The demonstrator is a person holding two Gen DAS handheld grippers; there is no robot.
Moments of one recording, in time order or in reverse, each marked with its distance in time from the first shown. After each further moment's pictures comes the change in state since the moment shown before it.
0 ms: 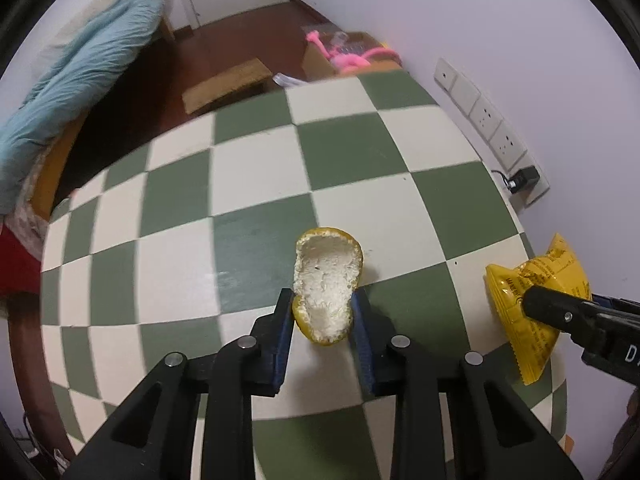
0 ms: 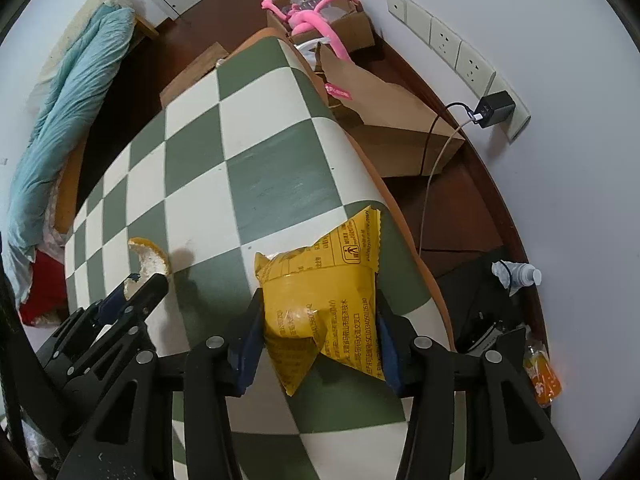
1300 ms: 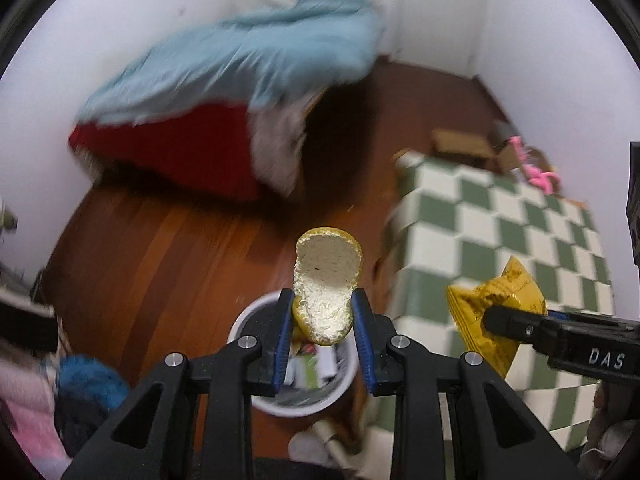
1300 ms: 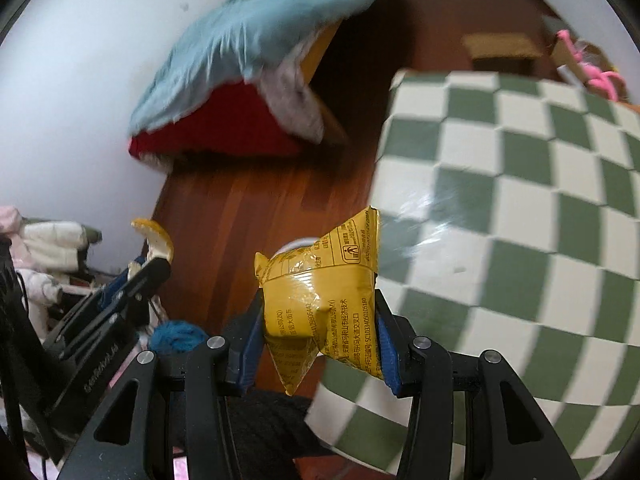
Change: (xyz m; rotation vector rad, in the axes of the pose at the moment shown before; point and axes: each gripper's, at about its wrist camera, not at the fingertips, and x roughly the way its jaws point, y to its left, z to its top) left arm -0.211 0.377 -0.235 -0.512 -0.142 0.273; right arm -0.009 0.433 -0.256 -0.573 0.148 0.358
